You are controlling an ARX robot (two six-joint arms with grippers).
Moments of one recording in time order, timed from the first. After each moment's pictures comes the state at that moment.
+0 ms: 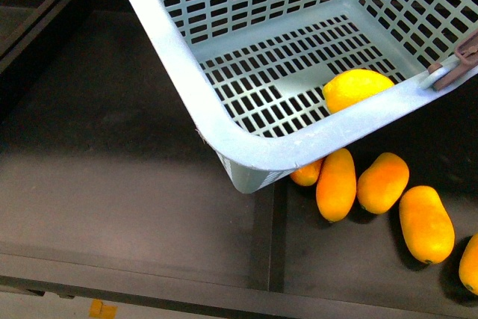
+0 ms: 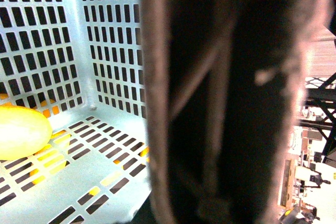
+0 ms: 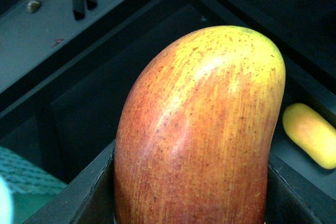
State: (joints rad) left arm -0.68 1.97 1.76 -0.29 0.17 -1.18; right arm -0.42 1.27 0.69 0.17 -0.06 0.37
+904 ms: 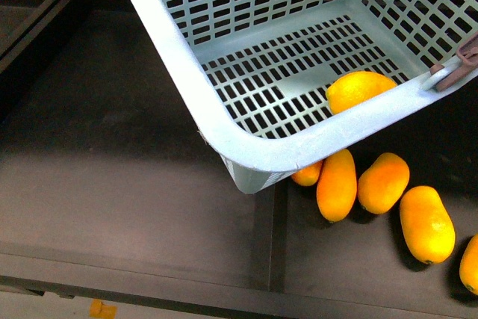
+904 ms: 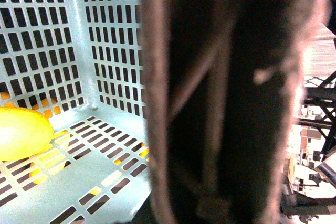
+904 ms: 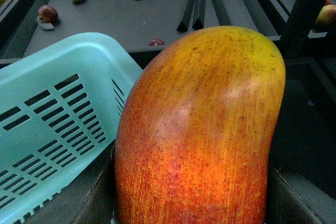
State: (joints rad) left arm -0.68 1.97 1.76 -0.29 0.18 -1.18; right arm 0.14 1.56 1.00 0.30 0.25 0.13
